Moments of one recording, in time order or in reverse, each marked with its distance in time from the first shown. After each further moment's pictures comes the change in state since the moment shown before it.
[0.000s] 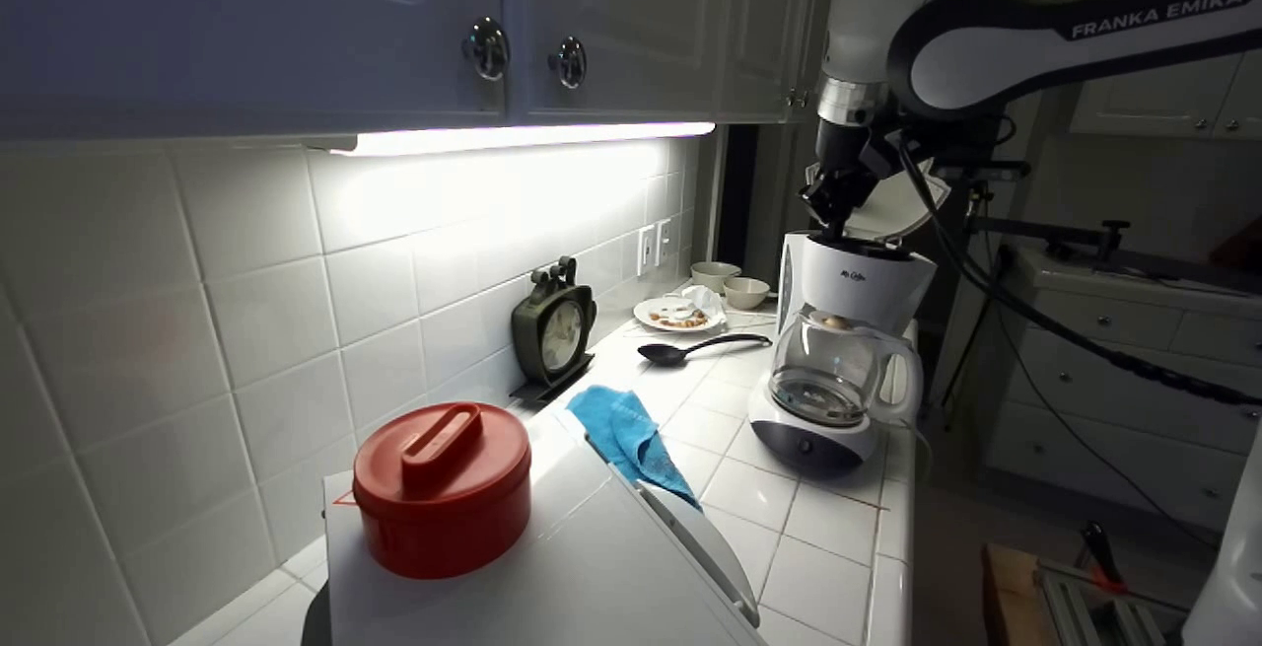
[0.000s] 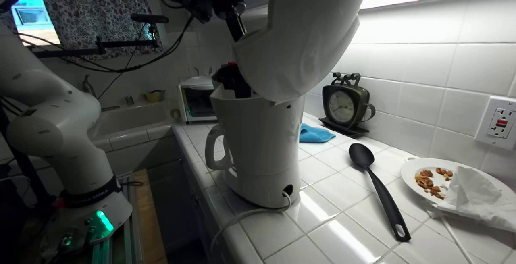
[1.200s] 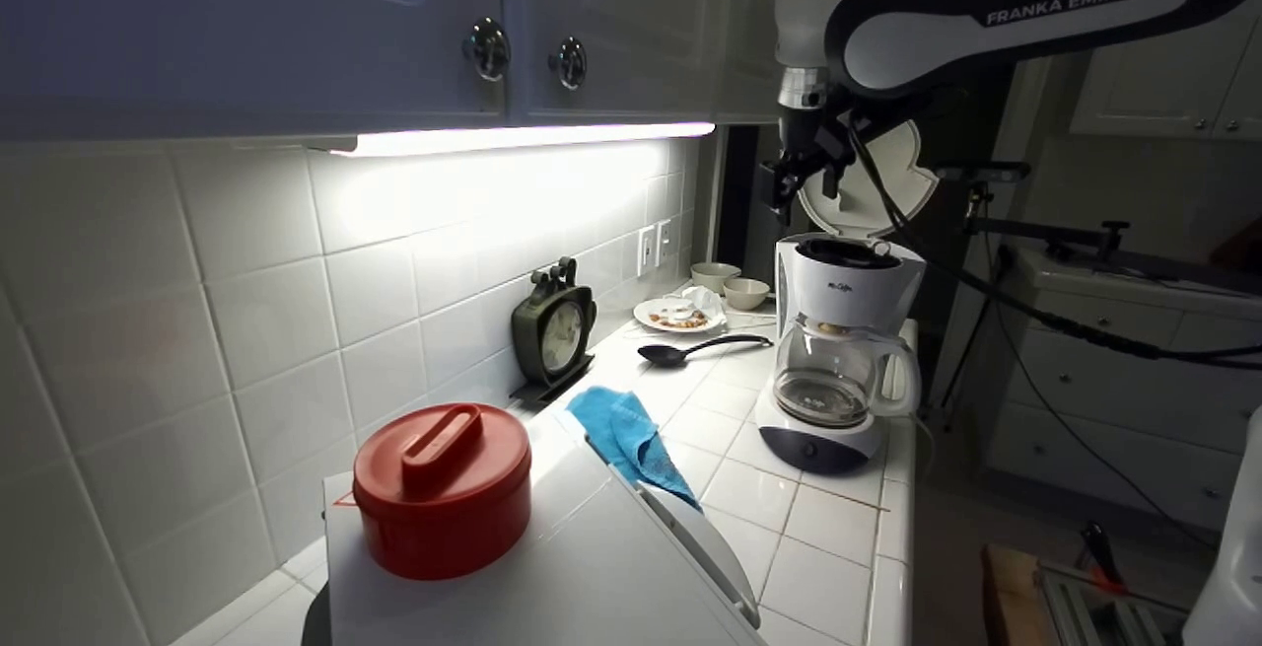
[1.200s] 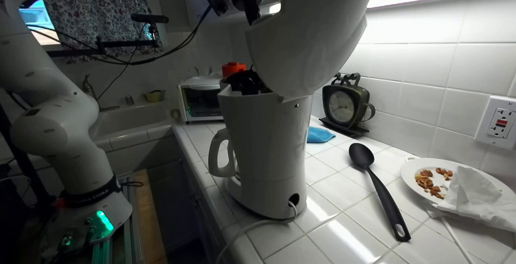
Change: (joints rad) arm 0.063 0.167 -0.024 0.217 -0.074 -0.115 0.000
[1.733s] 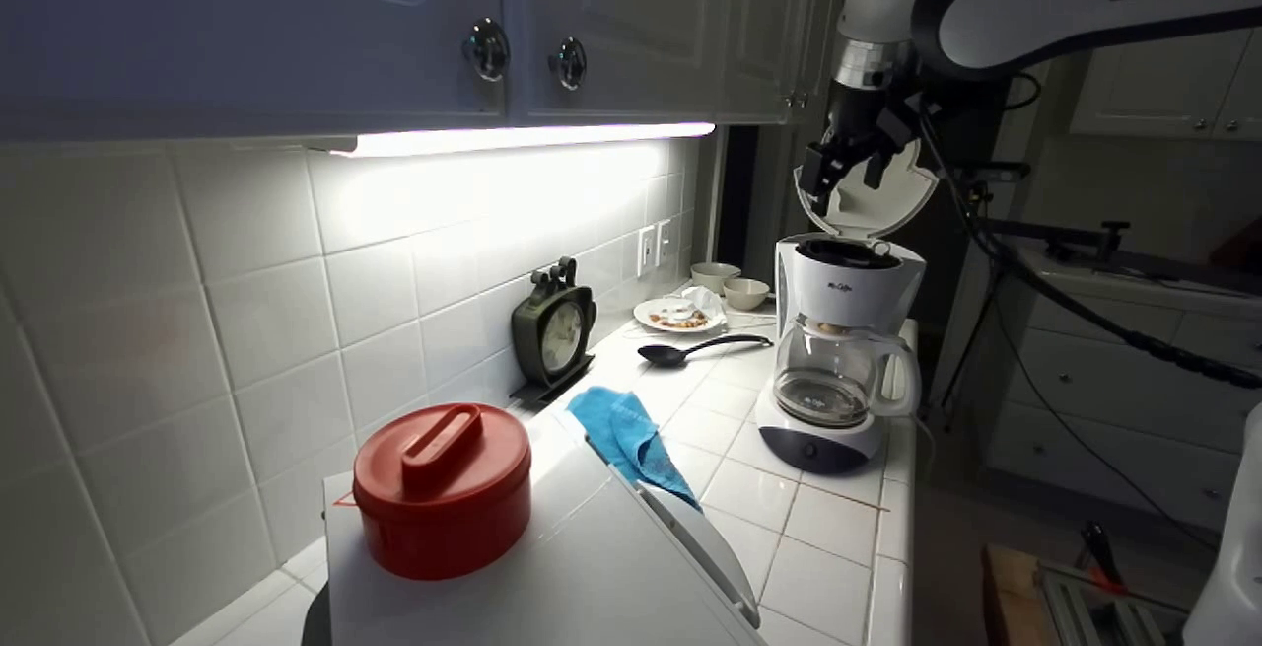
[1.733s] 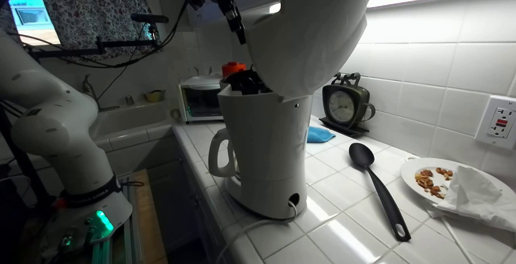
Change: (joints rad) arm 0.024 -0.212 -0.014 -0.164 0.012 0.027 0.014
